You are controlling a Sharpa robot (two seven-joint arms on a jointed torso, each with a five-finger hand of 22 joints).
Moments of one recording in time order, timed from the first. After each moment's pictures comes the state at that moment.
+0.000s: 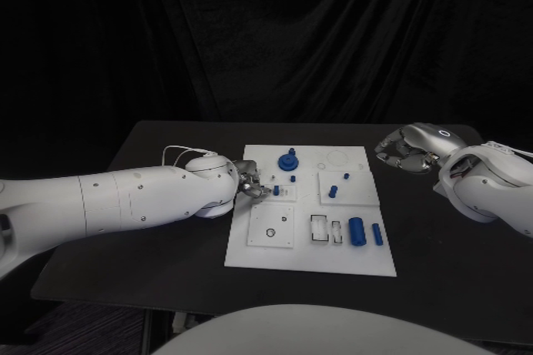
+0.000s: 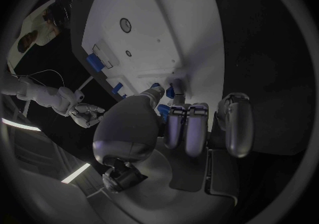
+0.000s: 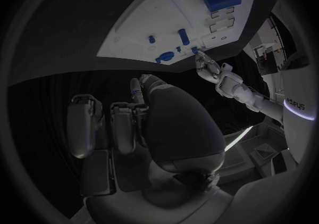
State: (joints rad) left arm 1.19 -0.68 -0.21 1.44 -1.20 -0.12 -0.55; left_hand 1.06 0.02 0.22 0.23 0.32 0.94 0.07 0.18 1.26 1.47 -0.01 1.57 1.31 1.47 -0.06 1.57 1.31 0.04 1.46 0.06 1.37 1.31; right arm 1.29 -0.93 -0.25 1.43 -1.46 -0.45 -0.03; right_hand 1.48 -0.03 0.23 0.27 0.43 0.93 0.12 0.13 0.22 1.46 0.03 1.51 1.31 1.46 -0.03 1.52 1.31 0.03 1.47 0.08 1.40 1.31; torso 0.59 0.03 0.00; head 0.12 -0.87
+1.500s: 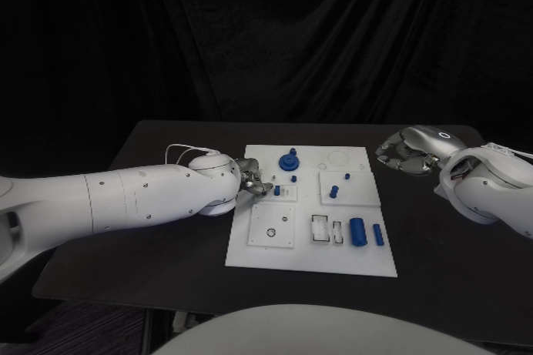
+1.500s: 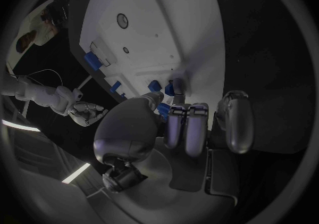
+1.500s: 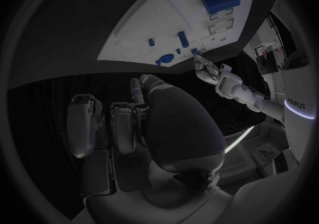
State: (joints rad) left arm 1.19 -0.66 -0.21 1.42 -1.21 -0.13 -0.56; left_hand 0.99 0.06 0.22 0.27 0.37 0.94 0.07 0.15 1.23 1.47 -0.01 1.57 1.31 1.47 -0.06 1.57 1.31 0.04 1.46 0.06 1.33 1.31; right arm 1.29 -0.92 -0.25 1.42 -1.45 -0.44 -0.04; right_hand 1.48 -0.03 0.23 0.27 0.43 0.93 0.12 0.13 0.22 1.46 0.03 1.51 1.31 1.46 -0.03 1.52 1.31 0.03 1.47 0.08 1.40 1.31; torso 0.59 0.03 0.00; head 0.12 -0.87
